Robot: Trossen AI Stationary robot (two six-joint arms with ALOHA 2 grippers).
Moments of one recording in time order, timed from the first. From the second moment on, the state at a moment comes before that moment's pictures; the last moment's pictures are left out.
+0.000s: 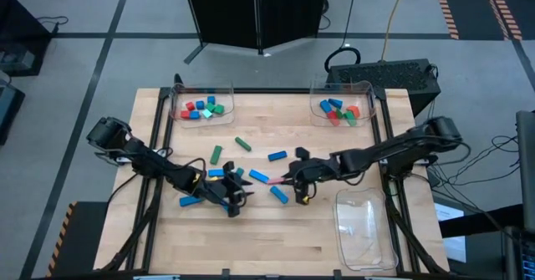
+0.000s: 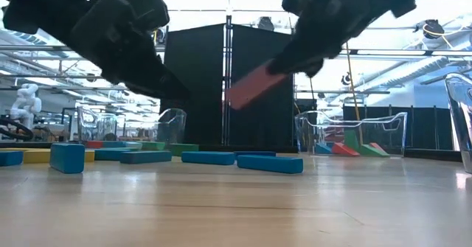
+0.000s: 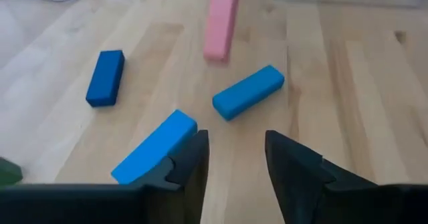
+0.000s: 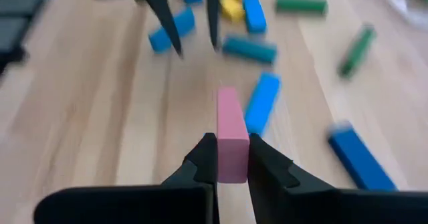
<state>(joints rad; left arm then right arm) -0.41 1.55 0.60 0.35 -0.45 -0.33 0.21 1.51 0.84 0.03 0.15 0.24</state>
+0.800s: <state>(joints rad) -0.41 1.55 0.60 0.27 -0.56 -0.36 0.51 1.04 0.84 -0.73 0.09 0.79</state>
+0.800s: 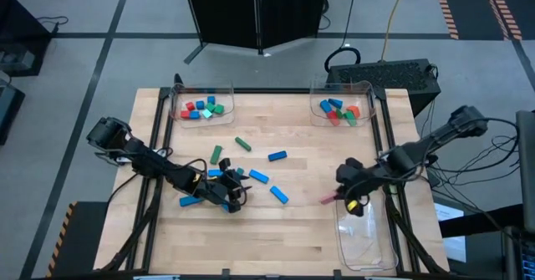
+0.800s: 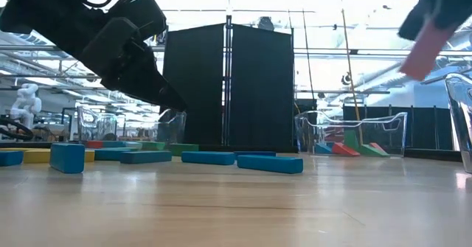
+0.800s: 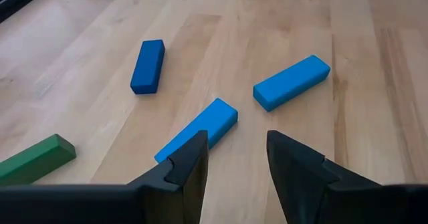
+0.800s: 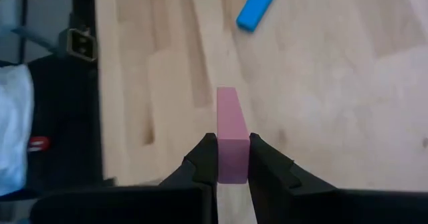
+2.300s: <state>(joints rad) -0.40 1.55 0.60 0.22 -0.88 -0.41 0.75 1.26 0.83 -0.89 -0.03 1.30</state>
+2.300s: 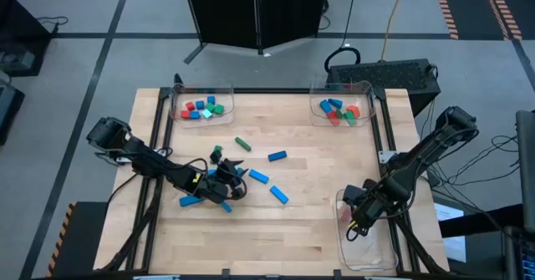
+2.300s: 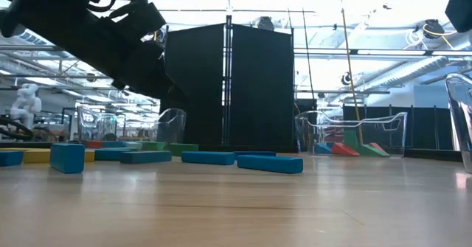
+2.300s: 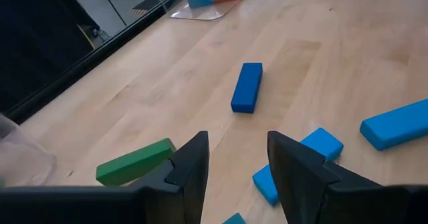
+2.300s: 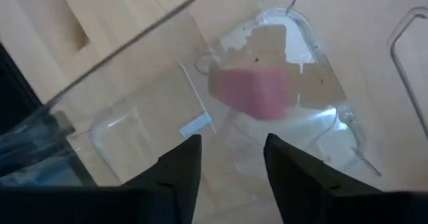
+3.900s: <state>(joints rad) 0.28 1.34 0.60 -0.08 -0.05 0.56 0.75 1.18 1.11 -0.92 0.05 1.09</state>
